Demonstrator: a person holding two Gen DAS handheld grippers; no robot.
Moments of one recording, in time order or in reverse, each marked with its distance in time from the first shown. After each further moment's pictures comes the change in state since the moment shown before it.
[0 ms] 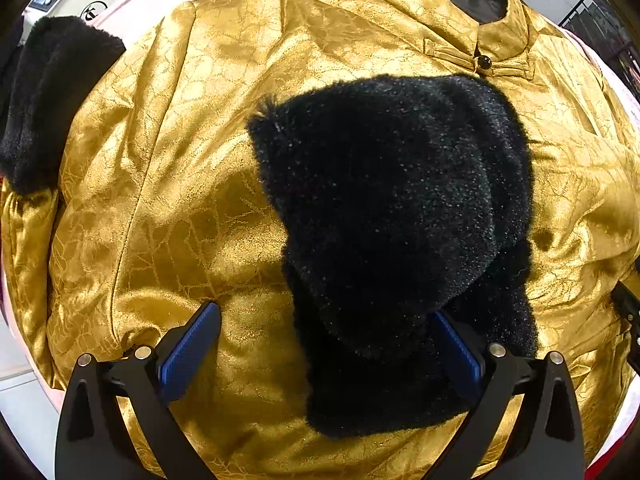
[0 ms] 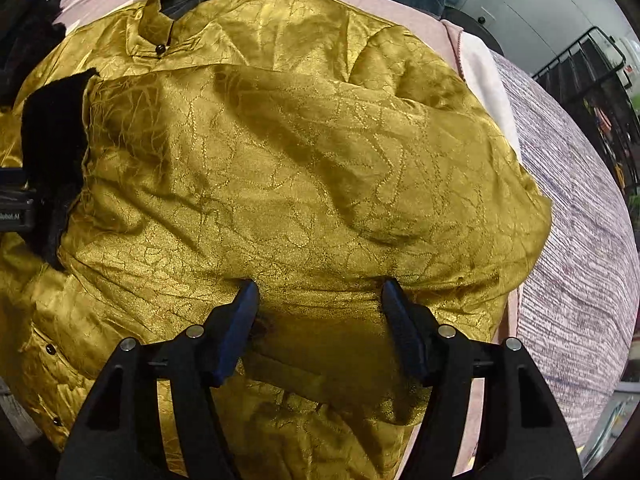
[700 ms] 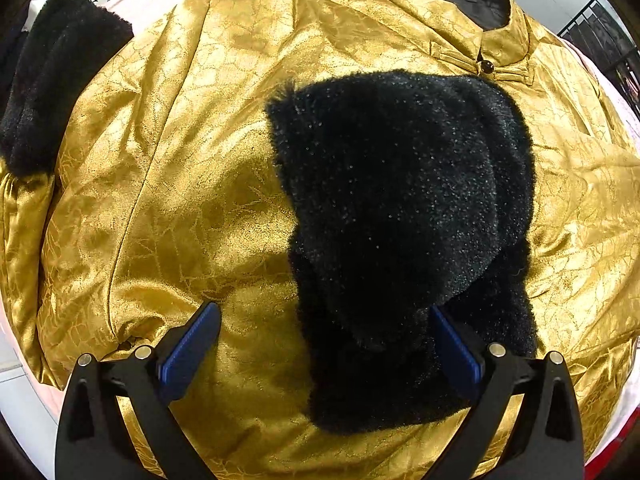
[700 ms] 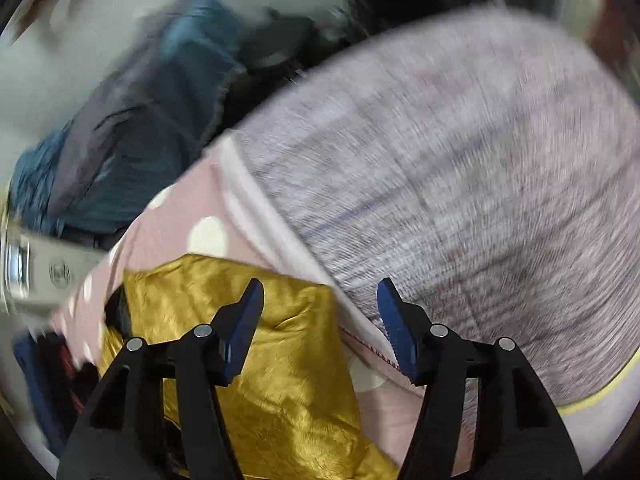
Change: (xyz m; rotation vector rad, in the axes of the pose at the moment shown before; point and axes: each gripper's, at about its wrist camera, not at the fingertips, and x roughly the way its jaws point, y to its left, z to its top) left arm 0.005 0.011 -0.015 -0.037 -0.016 -0.043; right arm -0.070 -0.186 0.007 0.831 -0.186 0.190
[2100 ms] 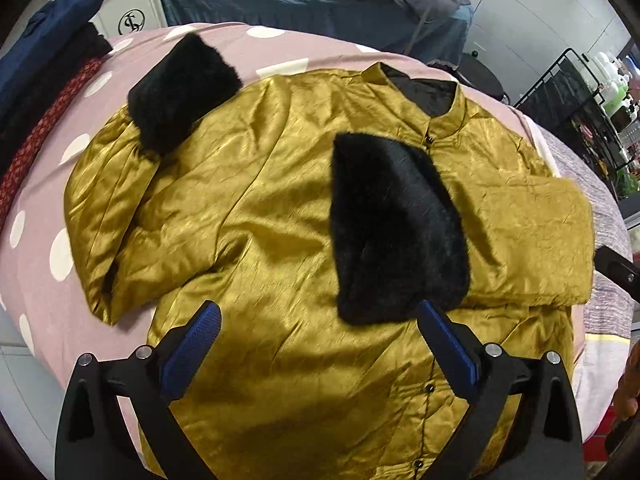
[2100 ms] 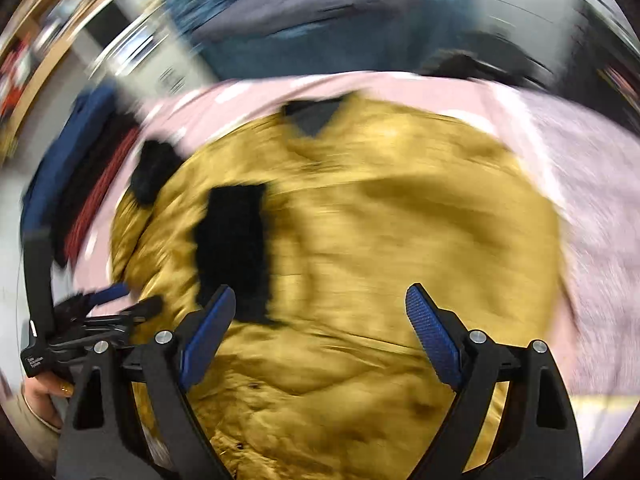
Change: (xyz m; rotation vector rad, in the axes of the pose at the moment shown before) left arm -0.119 0.041 -0.060 -0.069 -0.224 -0.119; right arm -0.034 0.123 -0.177 -0.536 0.080 0.231
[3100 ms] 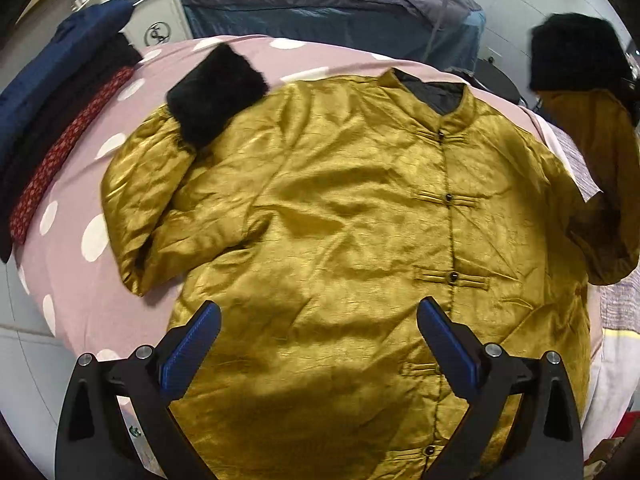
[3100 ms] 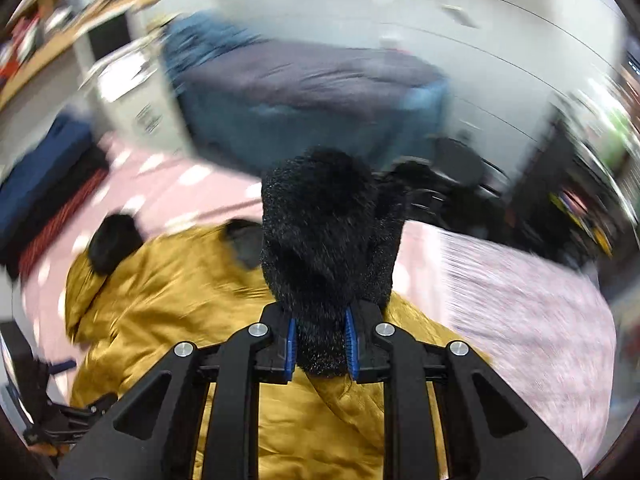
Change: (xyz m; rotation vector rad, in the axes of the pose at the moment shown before) left arm -0.023 -0.001 -0.033 -0.026 -0.048 0.122; right arm -0.044 0.046 0.112 -0.309 -0.205 -0.167
